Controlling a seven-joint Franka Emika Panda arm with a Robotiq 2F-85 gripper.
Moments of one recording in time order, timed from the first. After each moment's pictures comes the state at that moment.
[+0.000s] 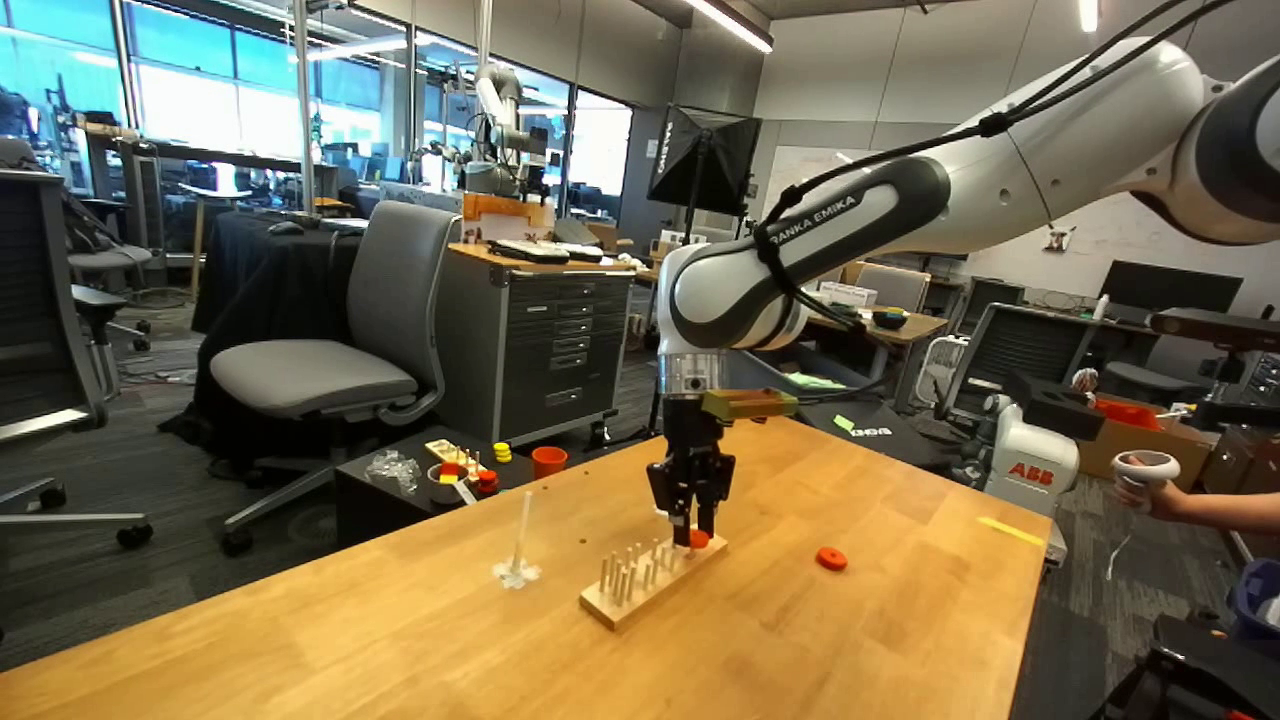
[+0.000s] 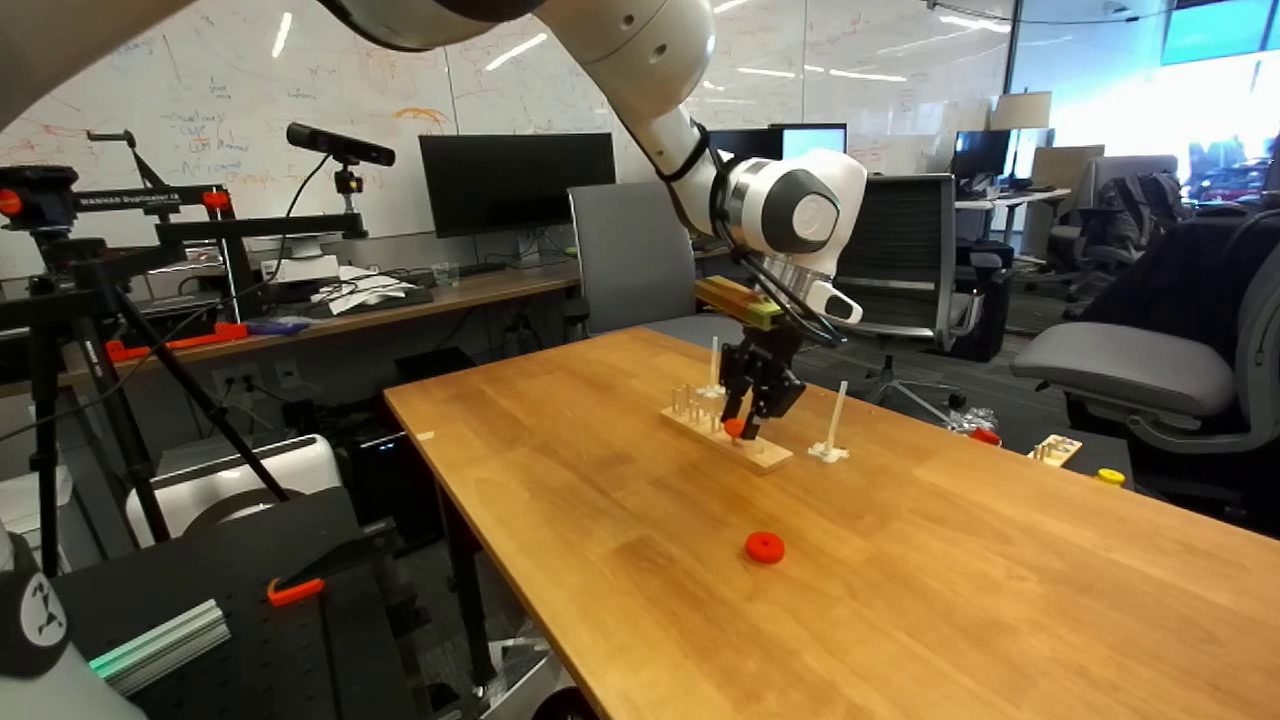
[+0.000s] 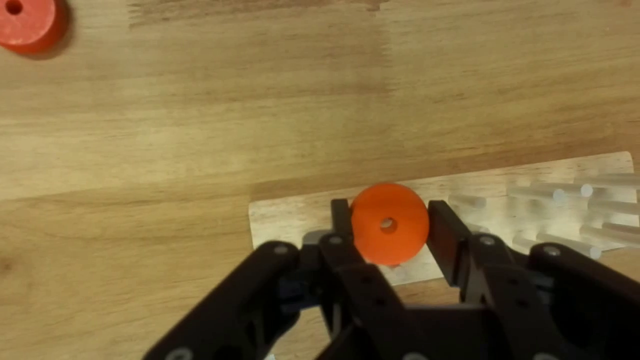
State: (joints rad) arm 0.07 0.98 0.08 -1.28 0.09 1.96 0.15
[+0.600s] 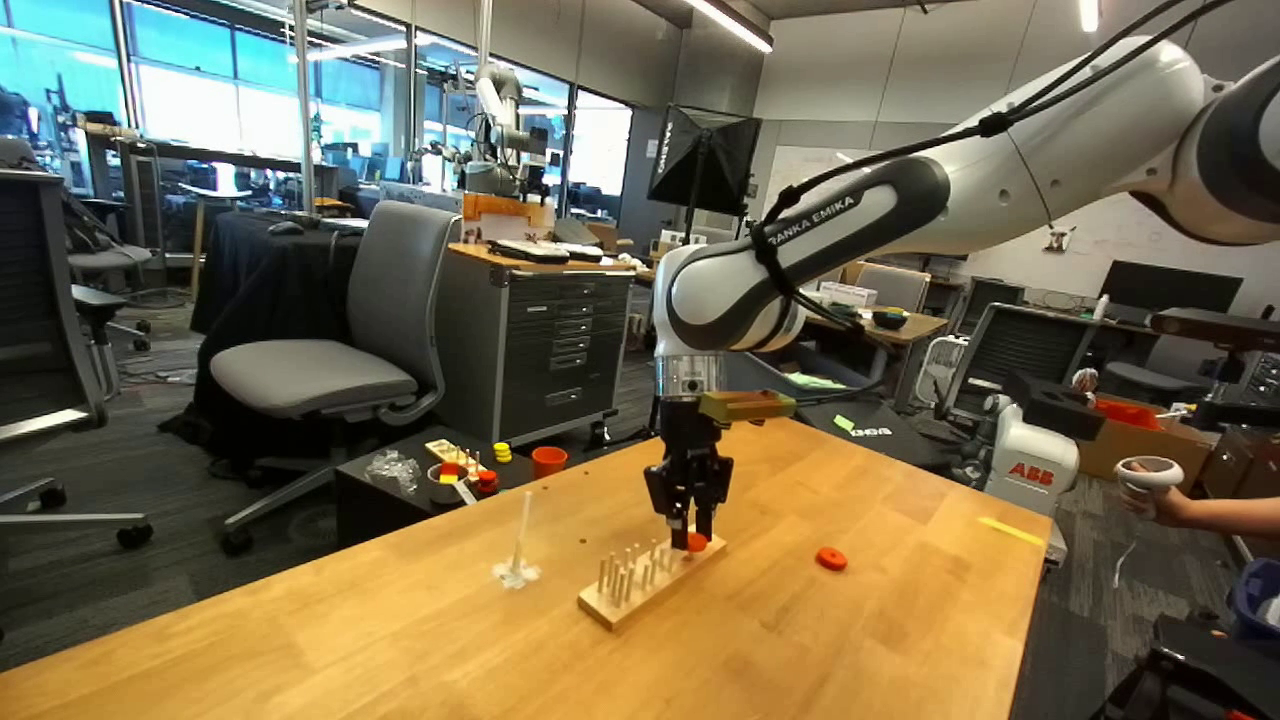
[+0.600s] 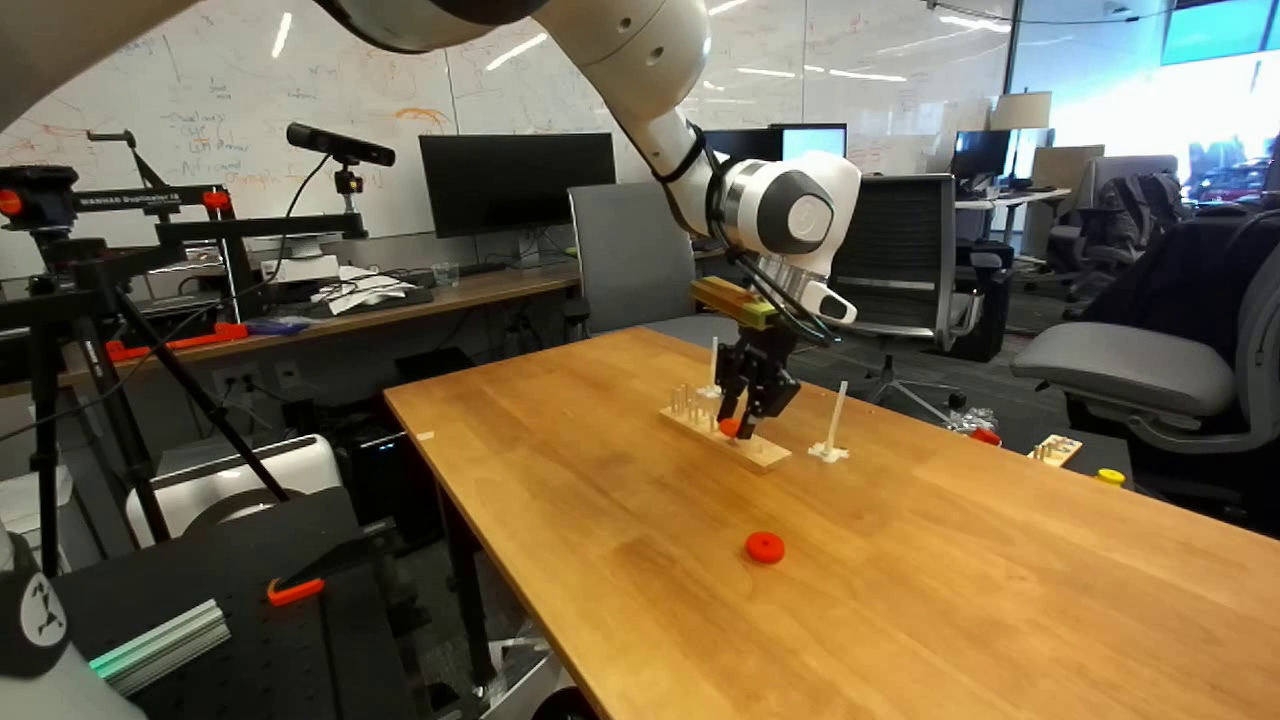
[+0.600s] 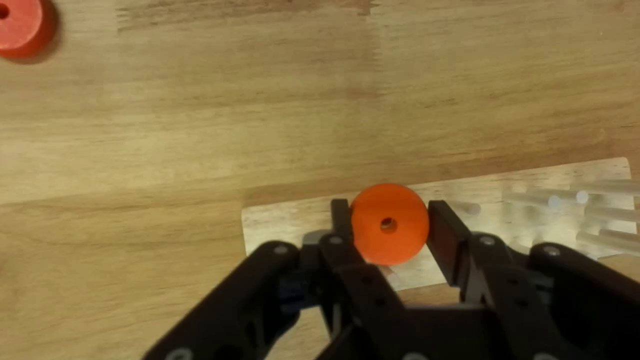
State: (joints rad) arm 0.08 0.98 0.08 -1.28 0.09 1.96 0.16
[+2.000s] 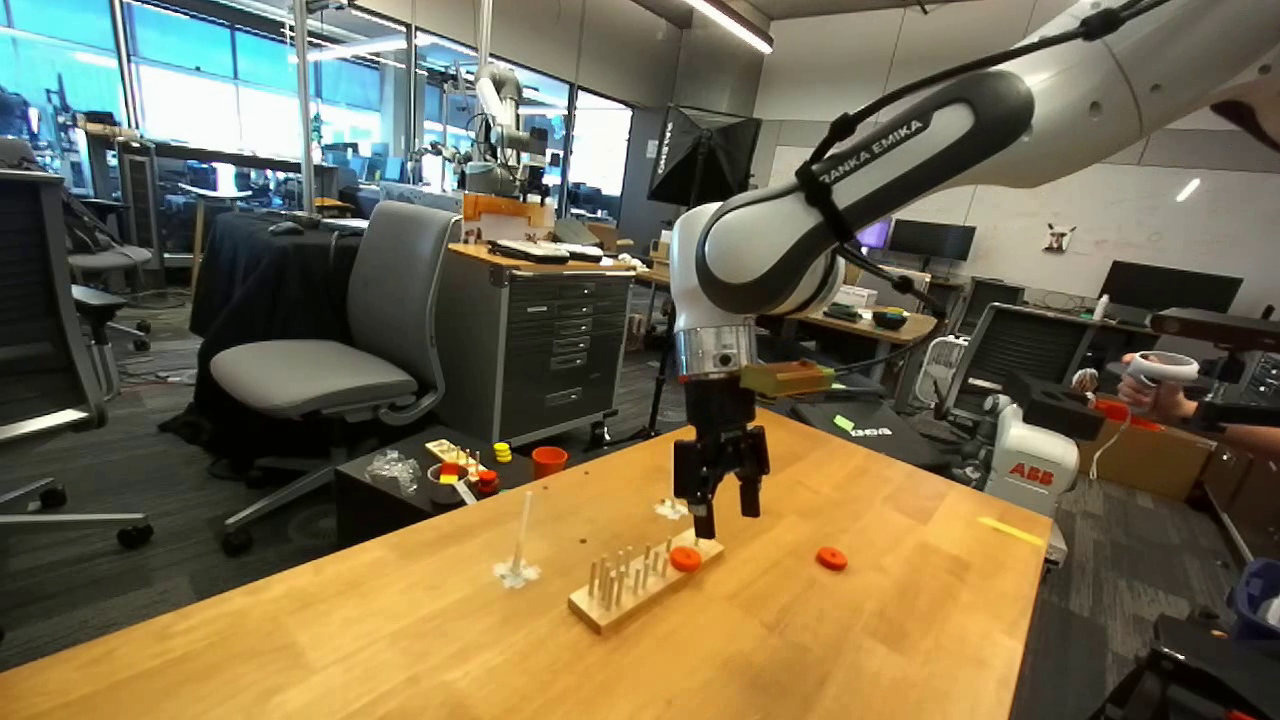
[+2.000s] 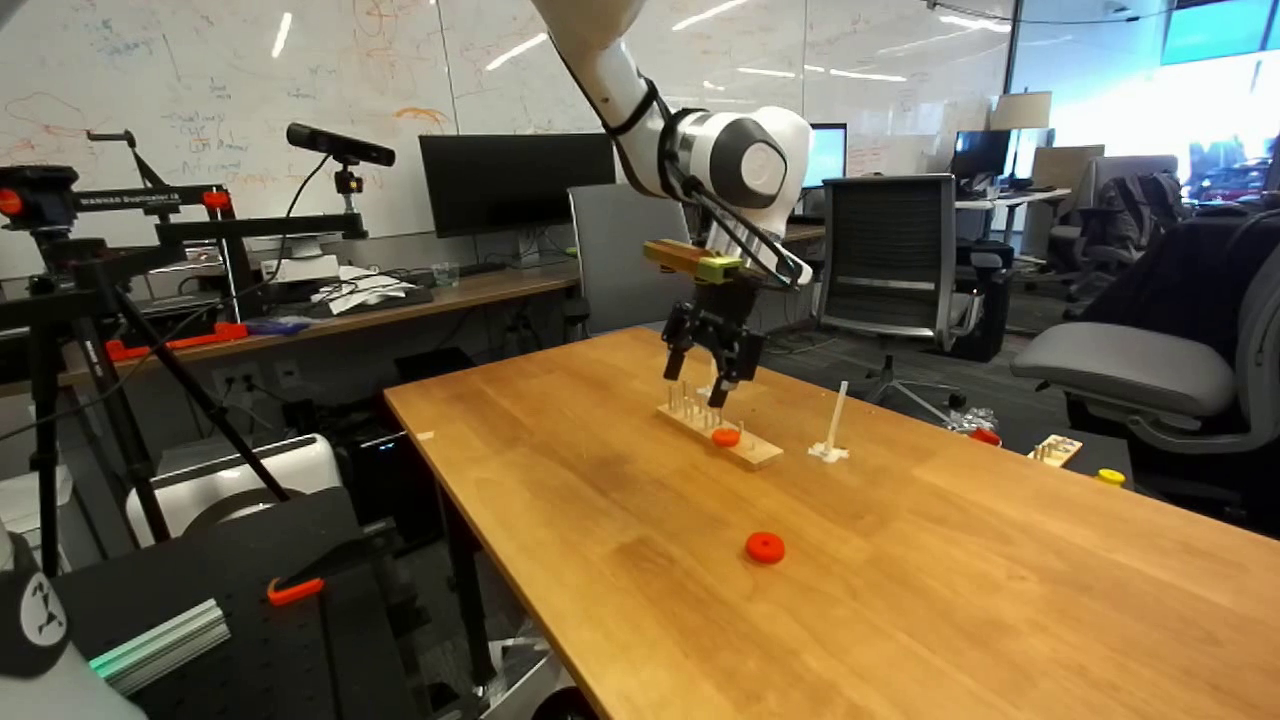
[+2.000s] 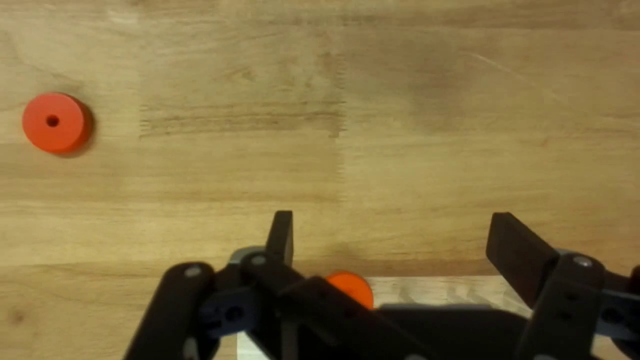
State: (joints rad) arm 0.12 0.75 0.09 -1.55 0.08 1.95 0.12
